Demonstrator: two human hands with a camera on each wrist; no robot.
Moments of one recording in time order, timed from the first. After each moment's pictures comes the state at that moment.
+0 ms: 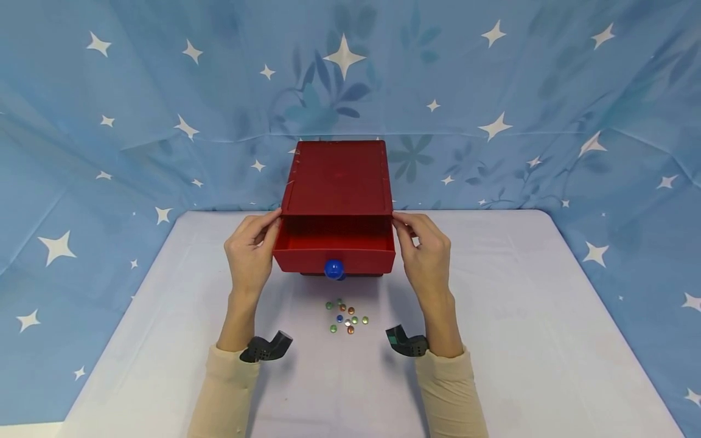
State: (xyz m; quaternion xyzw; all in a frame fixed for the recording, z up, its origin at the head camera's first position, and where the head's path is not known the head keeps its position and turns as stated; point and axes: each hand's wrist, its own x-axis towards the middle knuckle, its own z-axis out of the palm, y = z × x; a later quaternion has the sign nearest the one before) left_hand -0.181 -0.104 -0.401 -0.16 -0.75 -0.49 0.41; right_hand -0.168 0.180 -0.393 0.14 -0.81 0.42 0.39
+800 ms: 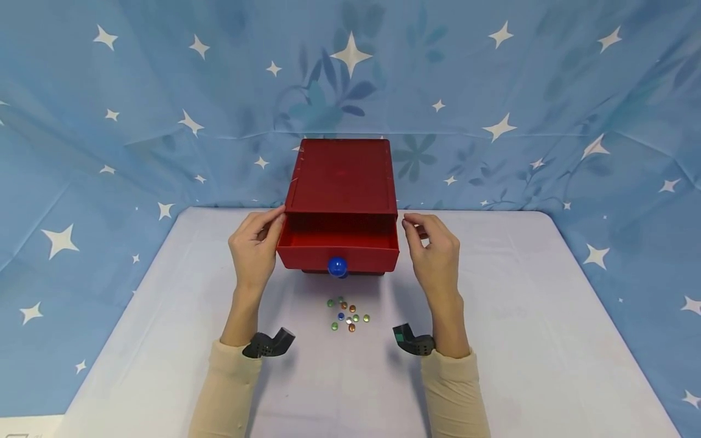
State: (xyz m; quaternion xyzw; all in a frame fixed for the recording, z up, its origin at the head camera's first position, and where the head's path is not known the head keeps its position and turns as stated) left_hand -0.185 -0.103 -0.403 -0.15 -0.73 -0.54 0.40; right_hand -0.168 0.189 -0.398 0.12 -0.82 0.39 0.39
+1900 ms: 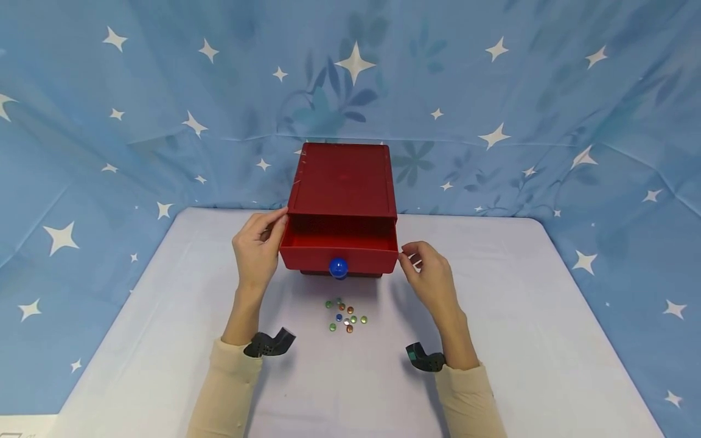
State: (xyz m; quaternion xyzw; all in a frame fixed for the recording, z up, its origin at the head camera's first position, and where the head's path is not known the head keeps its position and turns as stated) left_hand -0.184 -0.104 -0.406 -0.15 -0.72 -0.55 0.40; right_hand -0.155 0.208 -0.440 0.11 -0.91 0.33 0.23
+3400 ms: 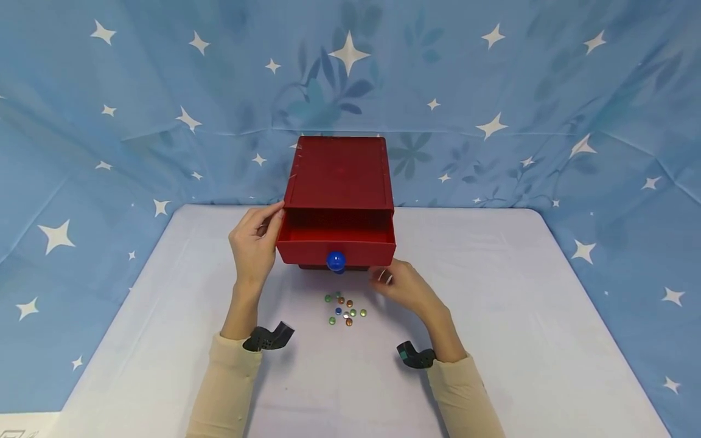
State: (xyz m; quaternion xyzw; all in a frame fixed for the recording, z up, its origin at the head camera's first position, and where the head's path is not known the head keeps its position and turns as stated) left_hand -0.184 -0.104 -0.404 -0.15 -0.73 -0.53 0.40; right_hand -0.157 0.191 -0.464 0.24 -0.89 0.38 -0.02
